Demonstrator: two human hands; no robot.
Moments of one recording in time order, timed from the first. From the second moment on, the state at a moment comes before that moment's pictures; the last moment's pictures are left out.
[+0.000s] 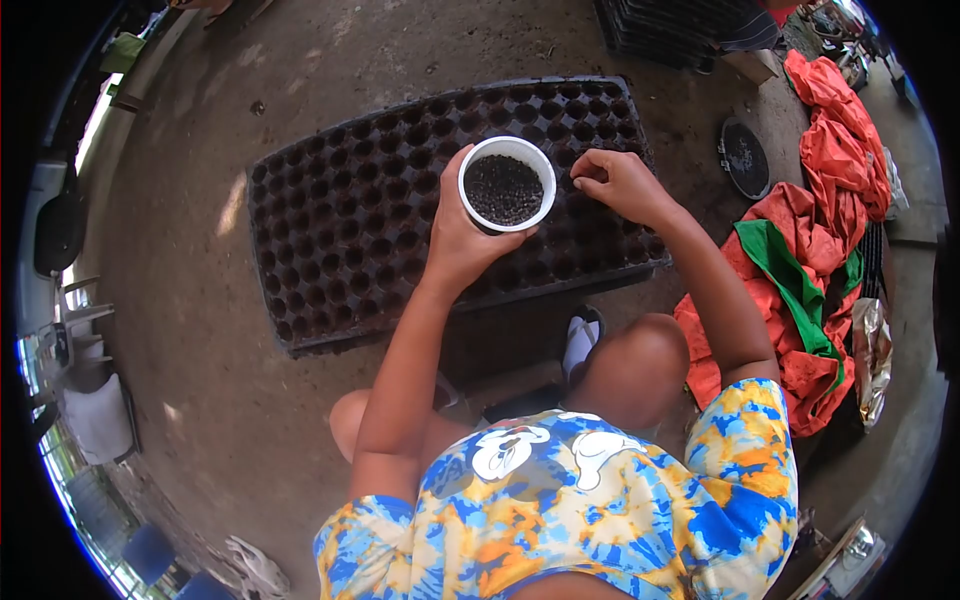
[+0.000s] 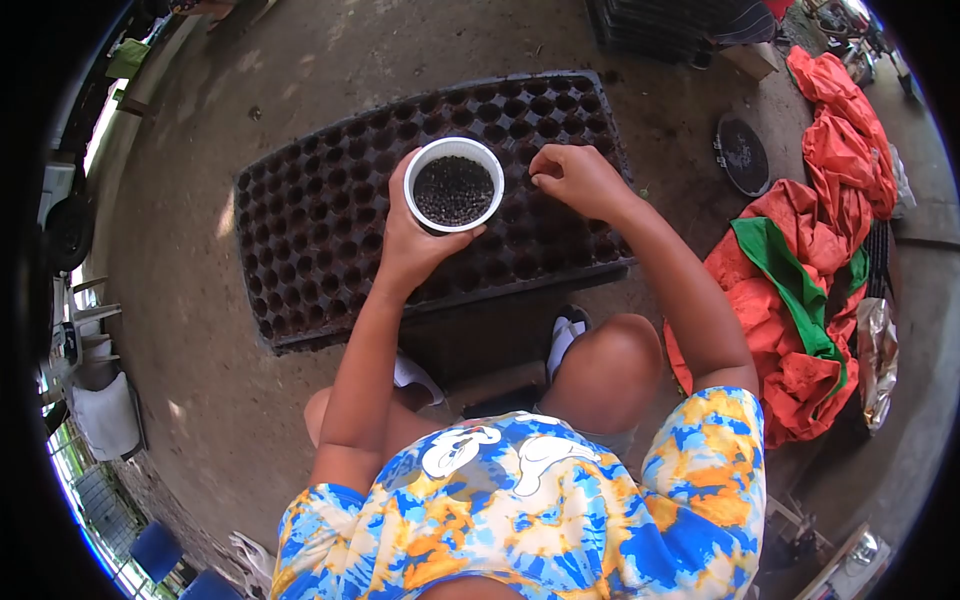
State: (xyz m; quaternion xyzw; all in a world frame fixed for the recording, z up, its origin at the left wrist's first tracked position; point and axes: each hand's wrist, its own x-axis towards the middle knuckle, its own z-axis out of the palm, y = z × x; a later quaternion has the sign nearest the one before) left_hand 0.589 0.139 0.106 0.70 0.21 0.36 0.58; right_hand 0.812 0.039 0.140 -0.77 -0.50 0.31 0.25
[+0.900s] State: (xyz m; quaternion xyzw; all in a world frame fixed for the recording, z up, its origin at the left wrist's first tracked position) left_hand 0.594 0.129 0.117 0.71 0.25 0.30 0.59; right_hand 0.752 0.061 0.186 -0.65 -0.71 0.12 0.23
